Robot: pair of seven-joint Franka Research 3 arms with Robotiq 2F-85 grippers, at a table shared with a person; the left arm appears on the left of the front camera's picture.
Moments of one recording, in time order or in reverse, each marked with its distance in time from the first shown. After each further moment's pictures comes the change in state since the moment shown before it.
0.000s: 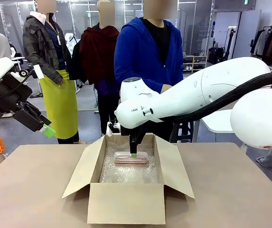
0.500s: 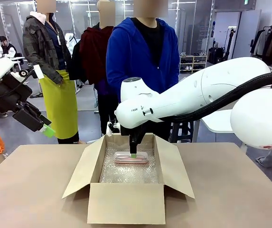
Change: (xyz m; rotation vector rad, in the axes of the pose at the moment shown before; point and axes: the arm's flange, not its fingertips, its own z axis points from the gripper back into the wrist) left arm 0.000 0.000 0.000 0.000 0.000 0.000; right arm 0.000 0.000 0.000 0.002 -0.001 -0.001
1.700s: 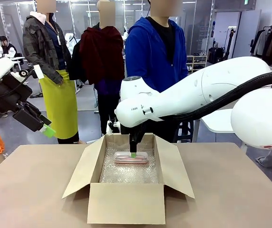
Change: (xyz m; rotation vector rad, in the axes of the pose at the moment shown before) left arm 0.000 0.000 0.000 0.000 0.000 0.000; right arm 0.000 -0.002 0.009 -0.008 0.000 -0.001
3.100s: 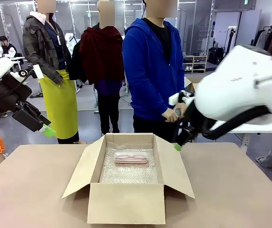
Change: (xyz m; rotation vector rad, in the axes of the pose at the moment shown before) left arm 0.000 0.000 0.000 0.002 0.000 0.000; right arm -0.248 0.194 0.146 -0.045 -0.395 -0.819
